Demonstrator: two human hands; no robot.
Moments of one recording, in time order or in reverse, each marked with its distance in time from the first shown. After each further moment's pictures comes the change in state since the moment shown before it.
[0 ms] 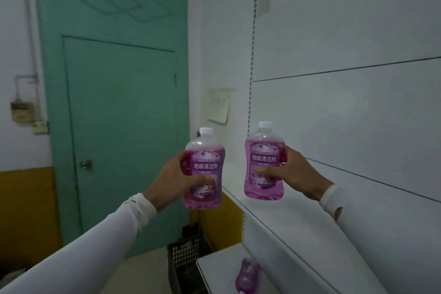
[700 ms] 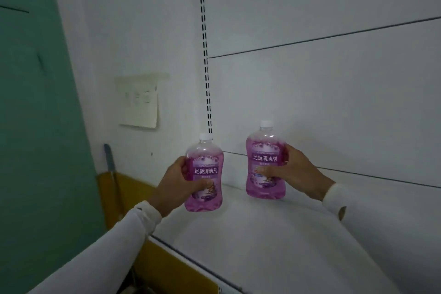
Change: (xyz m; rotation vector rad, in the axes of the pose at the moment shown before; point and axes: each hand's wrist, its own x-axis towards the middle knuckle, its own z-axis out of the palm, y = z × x) left_hand 0.391 -0.199 0.060 -0.114 -0.433 0.058; right_hand 0.247 0.153 0.000 -0.104 0.460 0.227
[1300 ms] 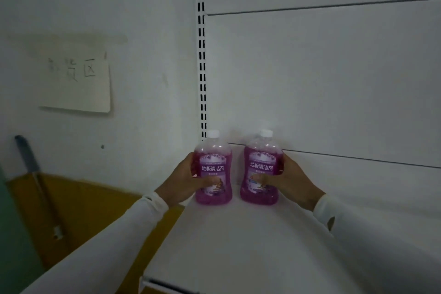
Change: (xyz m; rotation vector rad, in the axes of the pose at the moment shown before) left_hand 0.131 -0.111 0.000 -0.173 -0.441 0.076; right_hand 0.054 0.080 0.067 -0.138 0.276 0.192
